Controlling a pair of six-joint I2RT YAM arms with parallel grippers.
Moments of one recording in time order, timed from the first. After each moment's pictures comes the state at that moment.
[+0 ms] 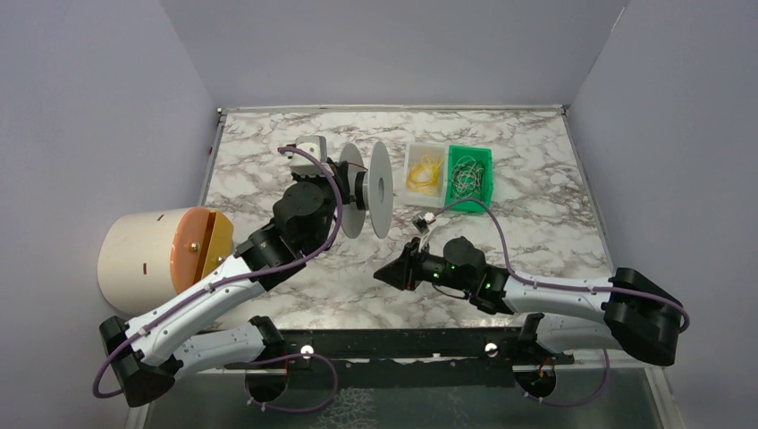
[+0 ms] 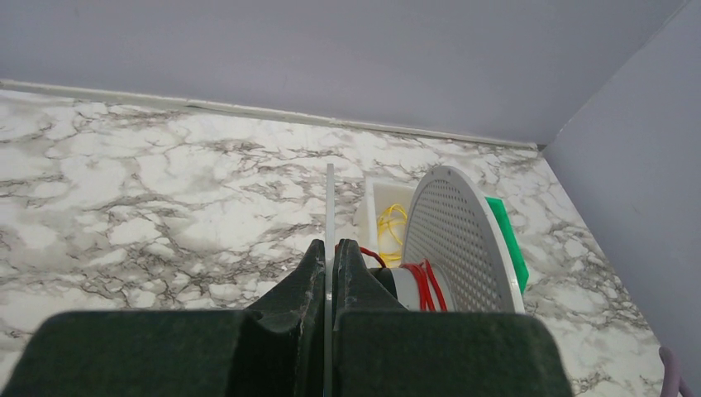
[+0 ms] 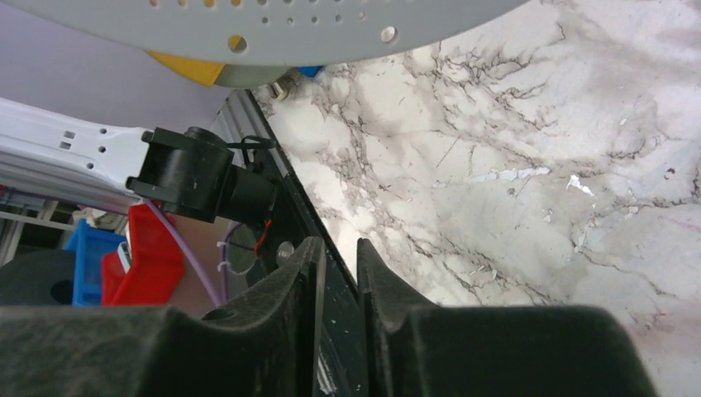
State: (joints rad) left arm -0.90 0.97 0.98 -0.03 -0.72 -0.32; right arm 1.05 1.21 0.44 0.57 -0.13 0.69
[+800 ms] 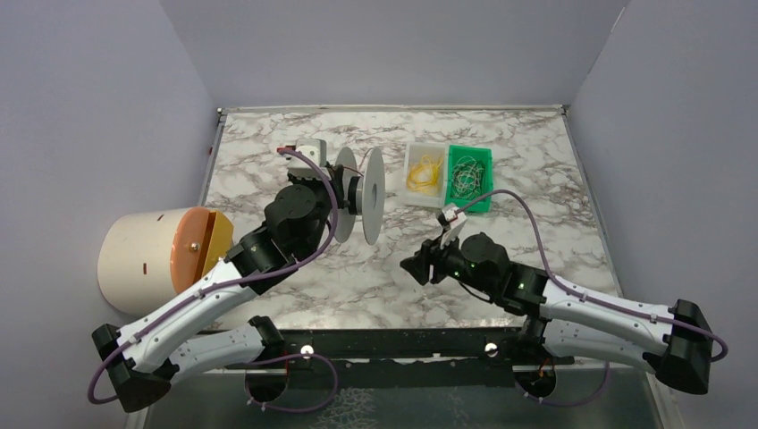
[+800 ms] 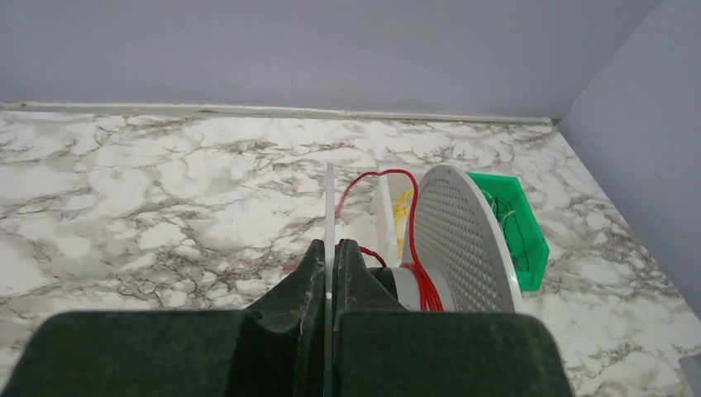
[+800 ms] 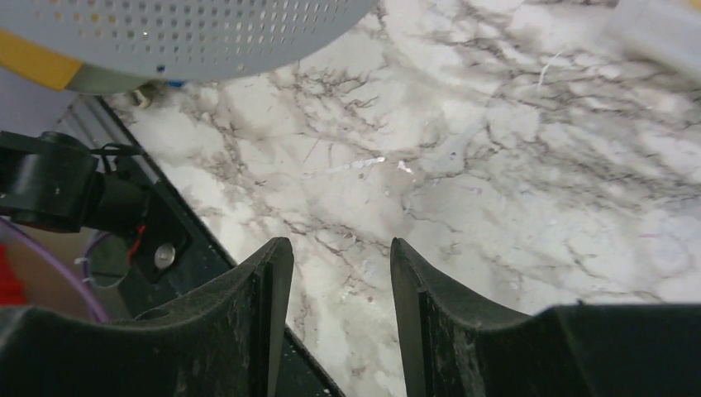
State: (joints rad) left arm -0.90 0.93 0.99 -0.08 -0.70 -0.25; right arm 1.06 0.90 0.51 0.05 0.13 0.48
